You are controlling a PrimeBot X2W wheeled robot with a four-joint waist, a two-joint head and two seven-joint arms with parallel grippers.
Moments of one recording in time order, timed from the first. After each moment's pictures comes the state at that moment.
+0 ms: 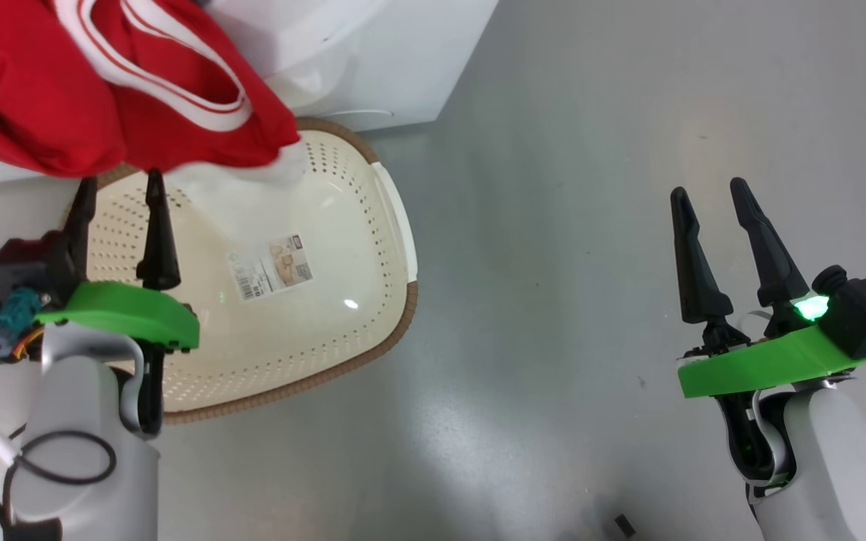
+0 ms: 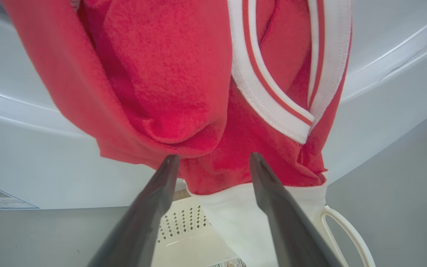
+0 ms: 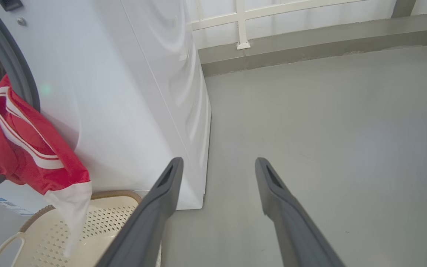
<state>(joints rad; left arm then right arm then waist) -0.67 0.03 0.16 0.66 -0.09 -0.12 -0.26 -0.31 -0.05 0.03 0.18 0.39 0.12 -0.26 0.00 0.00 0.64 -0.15</state>
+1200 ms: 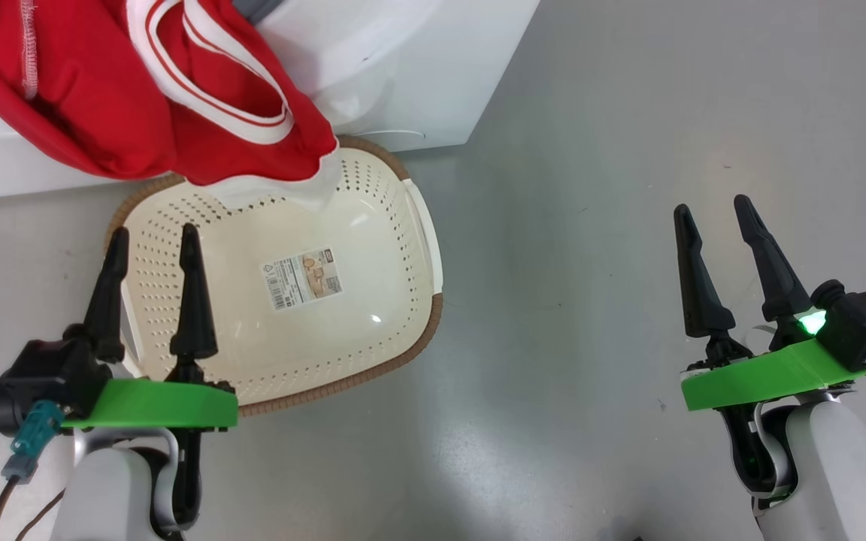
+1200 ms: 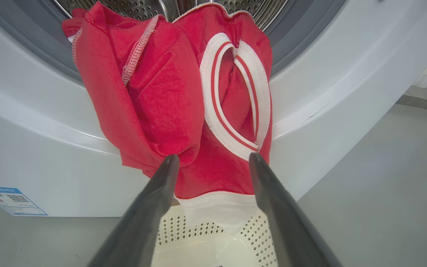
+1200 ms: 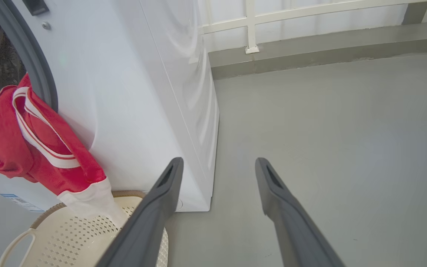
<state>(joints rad) -0.37 0.03 0.04 0.23 -0.22 -0.04 -0.26 -0.28 -0.05 0.01 0.18 0.35 0.12 -0.26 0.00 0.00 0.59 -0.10</state>
